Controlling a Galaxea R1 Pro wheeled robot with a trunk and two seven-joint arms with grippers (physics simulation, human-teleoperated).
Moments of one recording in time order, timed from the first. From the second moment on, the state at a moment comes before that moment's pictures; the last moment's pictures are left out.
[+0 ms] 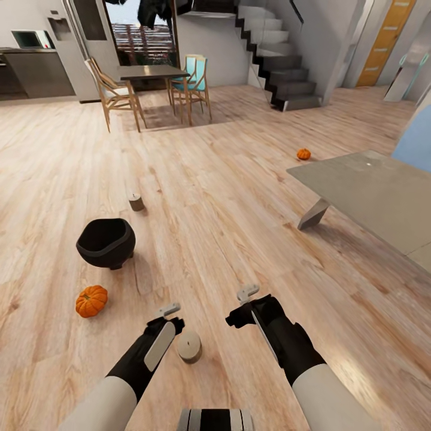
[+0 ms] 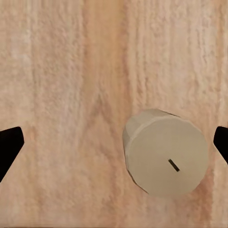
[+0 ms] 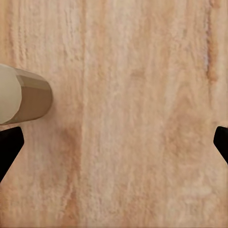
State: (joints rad) left arm -0.62 -0.13 -0.22 -0.77 0.64 0.44 0.65; right arm -0.65 0.13 0.26 -0.99 0.23 0.87 0.25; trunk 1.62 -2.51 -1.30
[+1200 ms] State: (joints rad) left arm -0.61 -0.12 -0.29 -0.80 0.64 0.45 0.60; right arm -0.65 0.13 0.26 -0.99 0.23 0.87 0.26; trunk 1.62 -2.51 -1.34
